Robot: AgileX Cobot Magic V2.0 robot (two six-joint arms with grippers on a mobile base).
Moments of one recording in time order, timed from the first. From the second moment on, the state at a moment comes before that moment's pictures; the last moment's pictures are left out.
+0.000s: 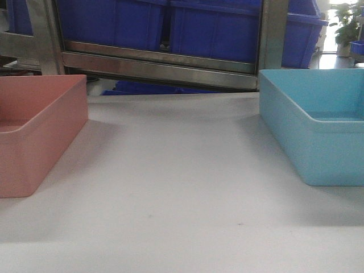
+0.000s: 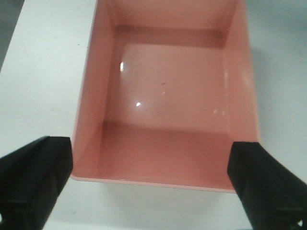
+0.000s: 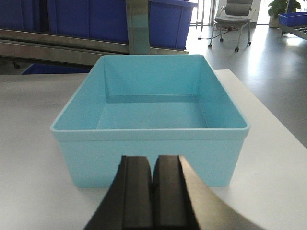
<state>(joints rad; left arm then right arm) 0.02 1.27 -1.33 0.07 0.98 -0.04 0.00 -0.01 0.03 -0.06 0.13 0.13</state>
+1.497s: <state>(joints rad) 0.31 2.19 -1.82 -0.20 0.98 0.33 0.00 -0.01 0.03 -0.06 0.13 0.13</state>
